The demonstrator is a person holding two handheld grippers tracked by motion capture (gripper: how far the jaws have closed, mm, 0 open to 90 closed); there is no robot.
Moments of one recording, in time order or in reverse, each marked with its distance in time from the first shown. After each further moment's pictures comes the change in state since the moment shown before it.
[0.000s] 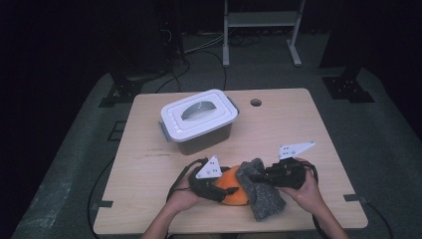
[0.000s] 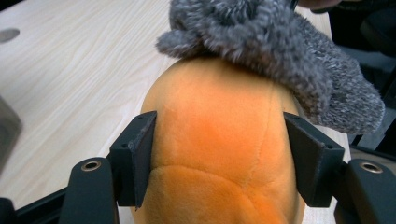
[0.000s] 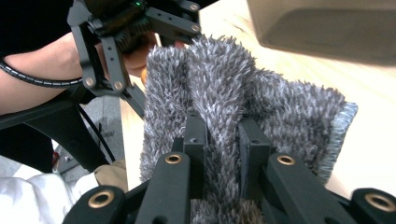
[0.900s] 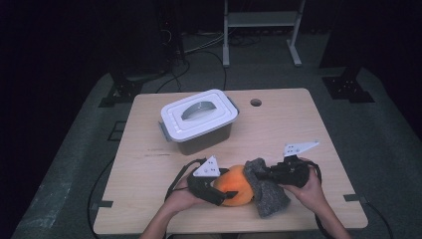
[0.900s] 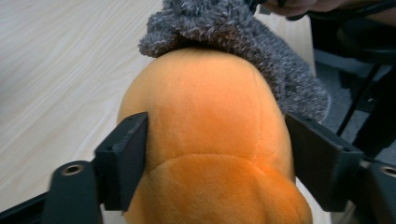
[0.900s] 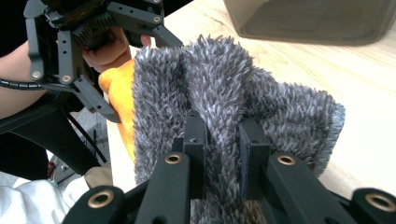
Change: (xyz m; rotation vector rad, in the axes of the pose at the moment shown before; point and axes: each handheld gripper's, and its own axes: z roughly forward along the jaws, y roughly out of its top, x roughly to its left) left arm -0.004 0.001 -0.004 0.006 -0.045 -0.030; right arm -0.015 -0.009 -0.006 0.000 -0.037 0.061
